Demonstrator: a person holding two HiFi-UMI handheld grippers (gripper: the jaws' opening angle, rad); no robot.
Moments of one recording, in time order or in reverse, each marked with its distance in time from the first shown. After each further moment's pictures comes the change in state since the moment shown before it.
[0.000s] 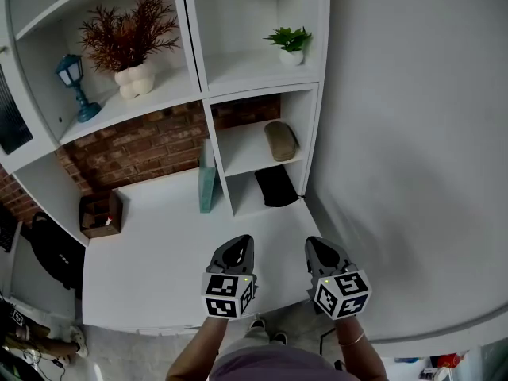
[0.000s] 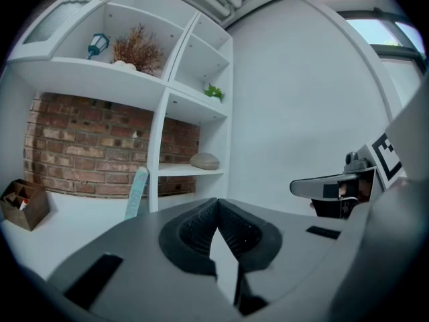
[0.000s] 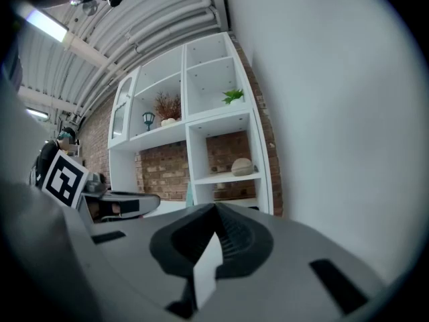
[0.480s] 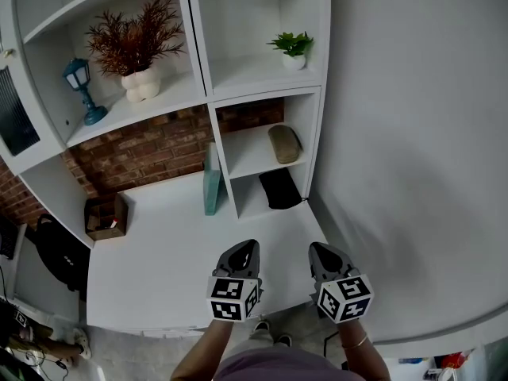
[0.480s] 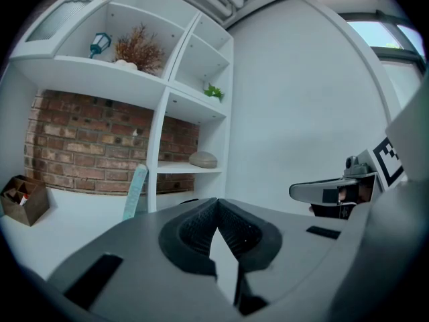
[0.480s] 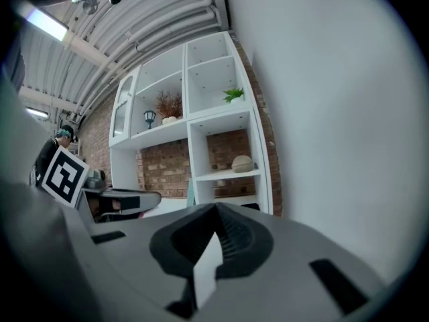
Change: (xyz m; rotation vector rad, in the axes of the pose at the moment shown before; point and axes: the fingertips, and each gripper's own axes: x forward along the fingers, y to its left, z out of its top) left arm -0.009 -0.006 -0.003 -0.017 0.004 -0.010; right arm -0.009 0.007 -0.008 -0.004 0.014 -0.003
